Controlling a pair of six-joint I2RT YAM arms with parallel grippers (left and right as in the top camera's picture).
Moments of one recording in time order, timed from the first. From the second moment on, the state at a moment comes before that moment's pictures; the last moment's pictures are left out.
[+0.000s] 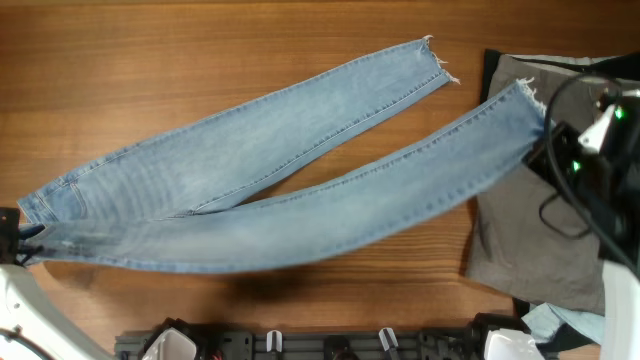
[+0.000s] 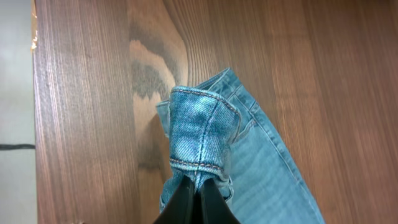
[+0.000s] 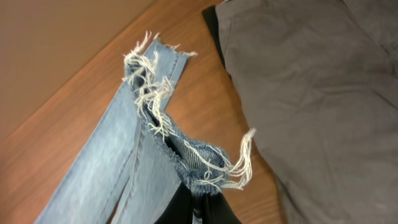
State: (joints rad) left arm 0.90 1.16 1.26 -1.07 -0.14 -0.60; right arm -0.14 1.11 1.44 -1.17 -0.05 0.53
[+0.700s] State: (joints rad) left arm 0.82 1.66 1.26 -0.74 -0.05 -0.67; right arm -0.12 1.92 1.45 -0.48 -0.33 0.56
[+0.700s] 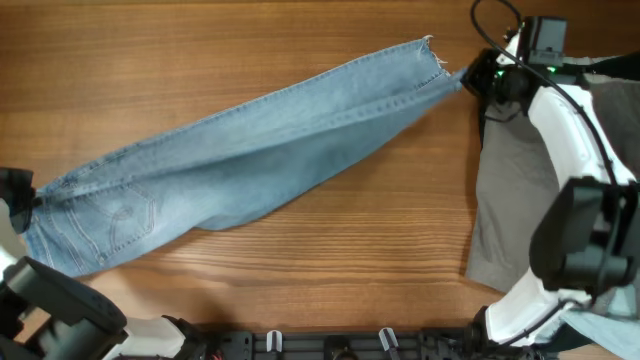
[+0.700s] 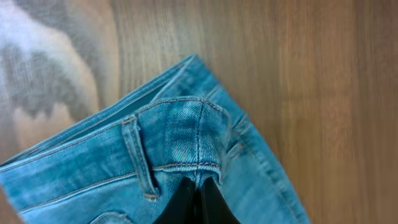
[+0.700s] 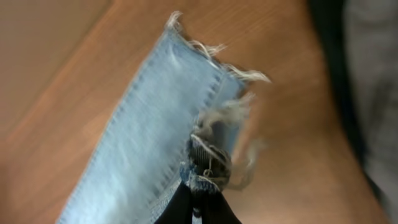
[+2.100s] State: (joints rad) left arm 0.65 1.74 1.27 -0.78 0.16 -0.46; right arm -0.13 2.09 1.45 -0.32 -0.30 0.33
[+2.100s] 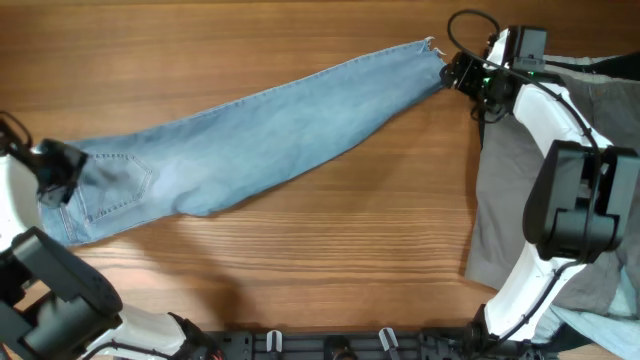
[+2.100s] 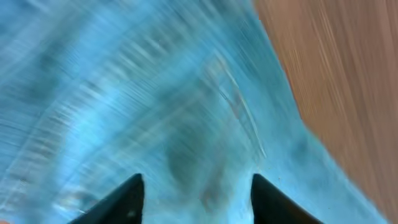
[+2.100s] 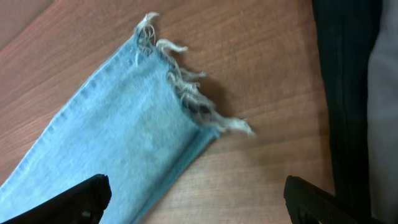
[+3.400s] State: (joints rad) left arm 0.37 1.72 1.25 -0.94 0.21 -0.24; right arm -0.26 1.95 1.45 -0.14 -0.66 0.36
